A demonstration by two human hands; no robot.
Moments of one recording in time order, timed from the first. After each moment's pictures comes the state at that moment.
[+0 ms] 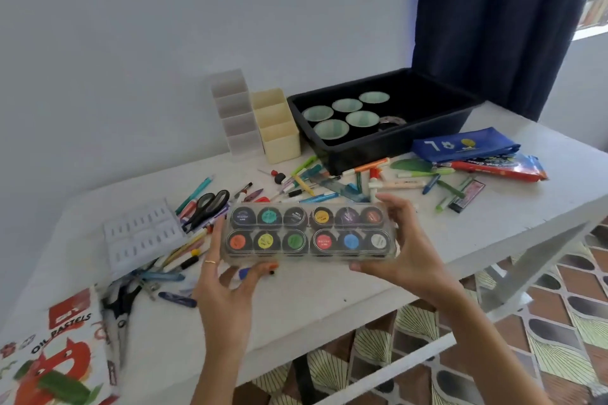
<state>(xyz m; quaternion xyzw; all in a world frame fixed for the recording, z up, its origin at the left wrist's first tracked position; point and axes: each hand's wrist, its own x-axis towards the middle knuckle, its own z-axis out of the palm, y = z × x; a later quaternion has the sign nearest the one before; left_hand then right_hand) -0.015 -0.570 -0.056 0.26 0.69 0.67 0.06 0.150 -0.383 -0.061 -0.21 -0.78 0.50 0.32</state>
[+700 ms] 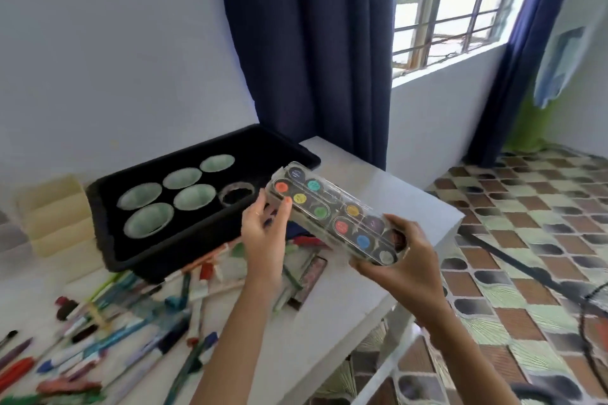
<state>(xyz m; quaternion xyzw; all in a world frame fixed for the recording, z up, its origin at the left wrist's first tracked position) 0.114 -0.188 -0.023 0.35 0.57 0.69 0.27 0.313 -0.148 -0.057 -0.44 -0.72 0.26 0.48</state>
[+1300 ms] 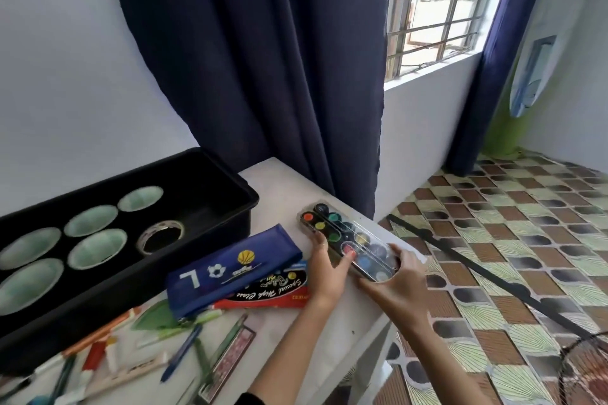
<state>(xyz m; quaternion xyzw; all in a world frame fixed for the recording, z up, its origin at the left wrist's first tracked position) 0.253 -0.016 -0.095 0.44 0.68 0.48 0.34 0.383 0.000 -0.122 -0.59 -0.67 0.18 0.42</state>
